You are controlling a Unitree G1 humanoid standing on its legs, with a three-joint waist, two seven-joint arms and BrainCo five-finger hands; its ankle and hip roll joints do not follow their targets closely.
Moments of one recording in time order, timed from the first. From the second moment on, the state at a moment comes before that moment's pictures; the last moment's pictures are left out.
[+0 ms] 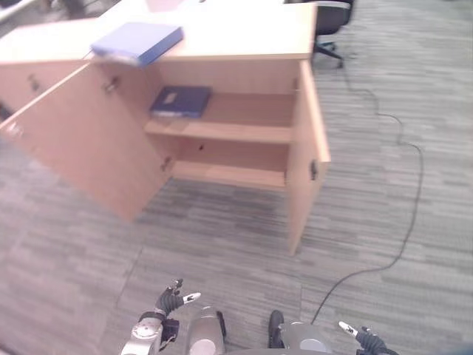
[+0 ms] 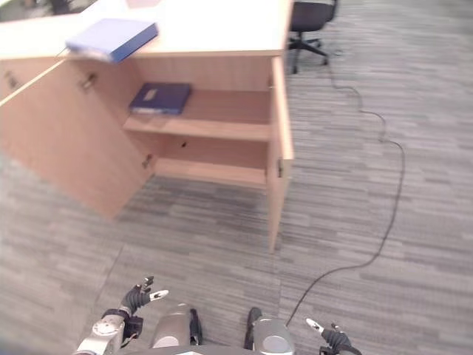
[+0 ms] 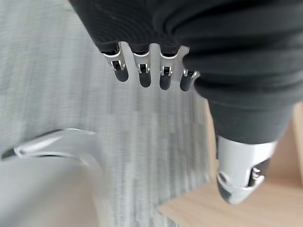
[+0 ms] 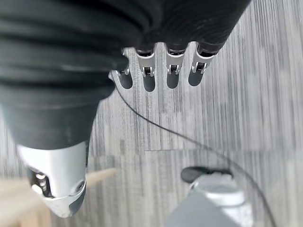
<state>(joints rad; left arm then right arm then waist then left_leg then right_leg) 0.00 0.27 -0.20 0.86 -0.19 -0.13 -0.01 0.04 -0.34 0.03 1.21 0.41 -0.08 -0.03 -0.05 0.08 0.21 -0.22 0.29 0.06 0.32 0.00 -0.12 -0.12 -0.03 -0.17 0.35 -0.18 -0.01</state>
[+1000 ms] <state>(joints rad) -0.01 0.35 -0.20 0.96 -0.21 -0.15 0.00 0.02 -0.22 0.09 1.18 0.37 -0.08 -0.01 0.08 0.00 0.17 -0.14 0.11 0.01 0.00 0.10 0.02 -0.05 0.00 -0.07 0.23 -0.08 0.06</state>
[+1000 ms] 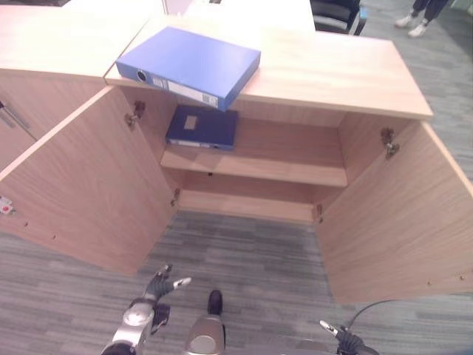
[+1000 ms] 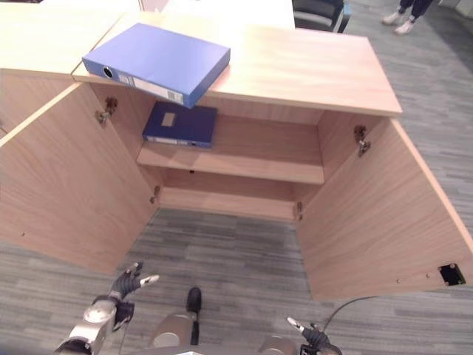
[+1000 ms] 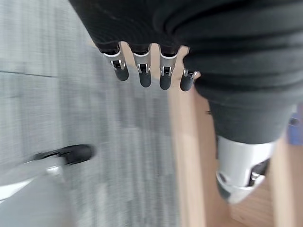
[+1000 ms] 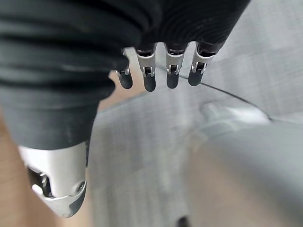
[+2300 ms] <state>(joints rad) -0.03 0.28 -0.24 0.96 -0.21 -0.13 -0.01 -0.03 -0.33 0.09 1.21 0.37 -0.08 0.00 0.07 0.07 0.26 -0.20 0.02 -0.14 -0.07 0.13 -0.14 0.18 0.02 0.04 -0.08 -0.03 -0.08</state>
